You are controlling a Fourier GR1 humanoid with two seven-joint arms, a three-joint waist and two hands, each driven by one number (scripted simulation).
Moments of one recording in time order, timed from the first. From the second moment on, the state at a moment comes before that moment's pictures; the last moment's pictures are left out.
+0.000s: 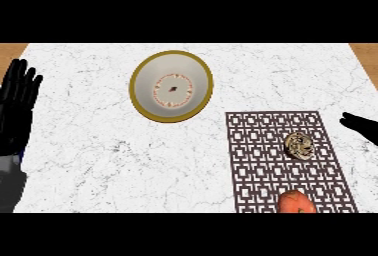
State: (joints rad) left arm -0.21 0.44 0.08 -1.49 0.30 0.15 -0.06; right arm 0.04 -1.02 -0.01 -2.16 -0.02 0.46 0.40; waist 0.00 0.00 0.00
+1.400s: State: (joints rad) left arm -0.24 0.37 0.17 -1.44 0.21 0.06 -0.06; right arm -0.09 -0.61 0.09 -1.68 0.52 0.50 0.04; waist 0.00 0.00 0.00
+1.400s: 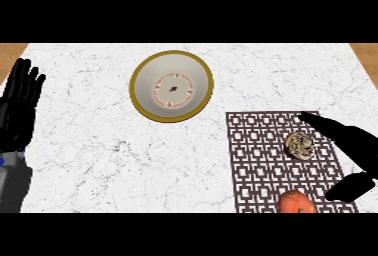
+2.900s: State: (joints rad) left arm -0.23 0.30 0.22 -1.51 0.14 0.03 -0.02; right arm -0.21 -0.43 0.03 -1.31 0.85 0.40 -0.16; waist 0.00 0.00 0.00
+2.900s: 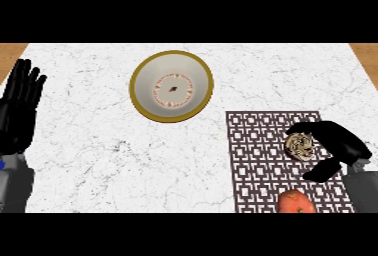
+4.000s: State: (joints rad) left arm -0.26 0.30 0.23 -1.51 0.13 0.02 0.01; right arm -0.19 -0.52 -0.16 -1.29 0.98 0.27 0.05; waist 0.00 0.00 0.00
